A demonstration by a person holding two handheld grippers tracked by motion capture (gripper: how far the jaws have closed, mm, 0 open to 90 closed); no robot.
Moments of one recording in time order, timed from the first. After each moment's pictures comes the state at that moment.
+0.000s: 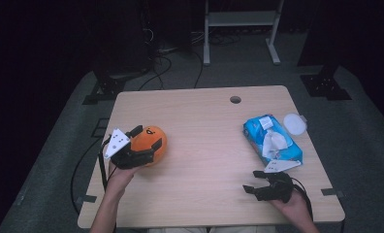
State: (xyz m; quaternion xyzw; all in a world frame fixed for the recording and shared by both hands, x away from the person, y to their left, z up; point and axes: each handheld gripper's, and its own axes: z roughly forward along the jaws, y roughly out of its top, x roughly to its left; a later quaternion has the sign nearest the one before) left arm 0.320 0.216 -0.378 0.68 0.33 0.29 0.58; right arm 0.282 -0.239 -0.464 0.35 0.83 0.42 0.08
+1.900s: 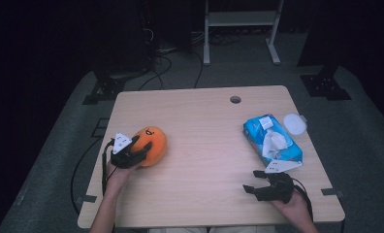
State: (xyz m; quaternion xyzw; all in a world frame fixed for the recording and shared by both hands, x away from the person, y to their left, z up) left arm 0.359 0.246 -0.445 0.72 0.42 0.30 0.47; right arm 0.279 -0.239 -0.461 0.35 0.83 0.42 0.09
